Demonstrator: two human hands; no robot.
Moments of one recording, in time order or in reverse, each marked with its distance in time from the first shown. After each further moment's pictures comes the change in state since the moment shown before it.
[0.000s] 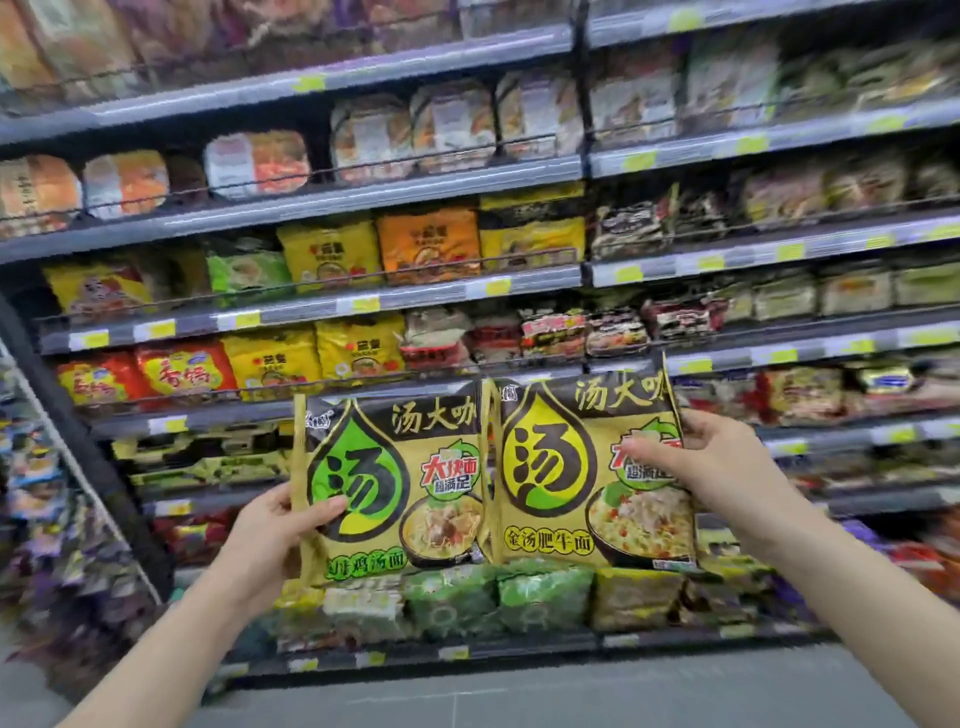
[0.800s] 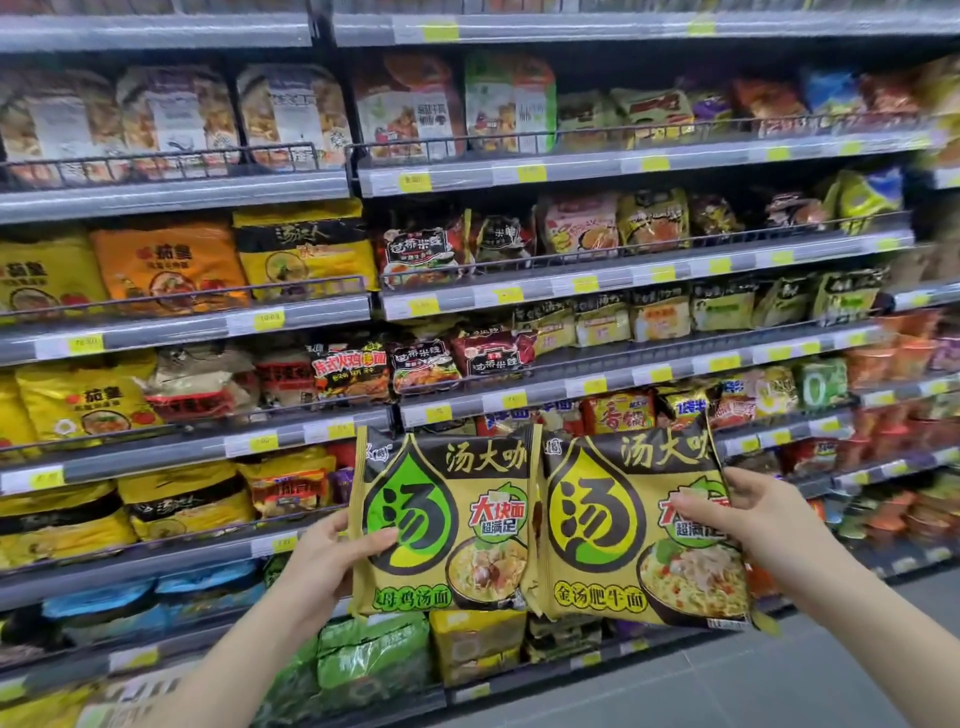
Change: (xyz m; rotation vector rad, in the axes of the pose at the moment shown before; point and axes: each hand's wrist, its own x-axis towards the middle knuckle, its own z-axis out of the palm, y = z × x) left_hand 0.080 -0.055 0.348 0.012 -0.337 -0.093; right_hand 0.060 0.082 -0.296 -0.082 0.232 0.092
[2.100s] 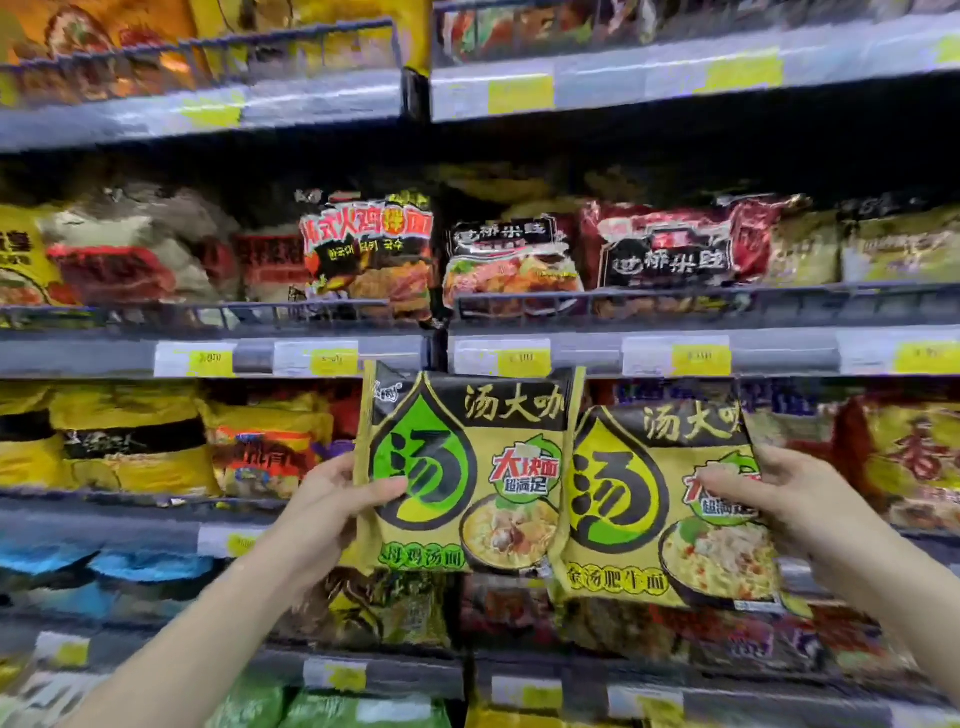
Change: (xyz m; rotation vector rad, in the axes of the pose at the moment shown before) left_hand 0.318 -0.164 -0.054 -0.043 0.225 0.236; right_hand 0.371 0.253 0.188 0.010 -0.306 -0.090
